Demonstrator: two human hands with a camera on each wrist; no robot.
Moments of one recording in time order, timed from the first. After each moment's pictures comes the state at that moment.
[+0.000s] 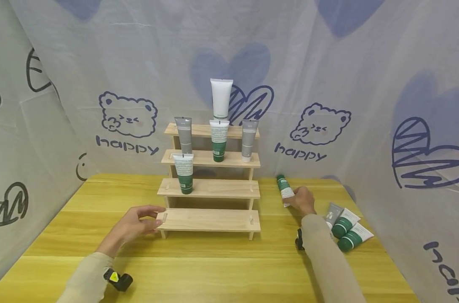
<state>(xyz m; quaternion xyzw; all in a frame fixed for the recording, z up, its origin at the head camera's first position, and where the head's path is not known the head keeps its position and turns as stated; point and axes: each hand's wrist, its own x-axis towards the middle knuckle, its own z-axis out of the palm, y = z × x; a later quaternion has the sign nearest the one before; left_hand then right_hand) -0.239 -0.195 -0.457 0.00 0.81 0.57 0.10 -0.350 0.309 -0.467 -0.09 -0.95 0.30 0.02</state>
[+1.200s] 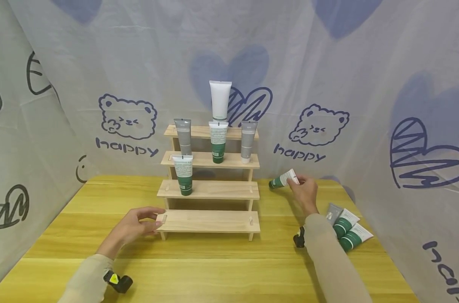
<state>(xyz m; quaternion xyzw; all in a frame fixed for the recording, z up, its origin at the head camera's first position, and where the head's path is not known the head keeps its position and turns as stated) -0.240 -0.195 -0.457 0.00 0.82 0.57 0.09 -0.353 0.304 -0.443 -0.08 -0.82 0.53 0.20</state>
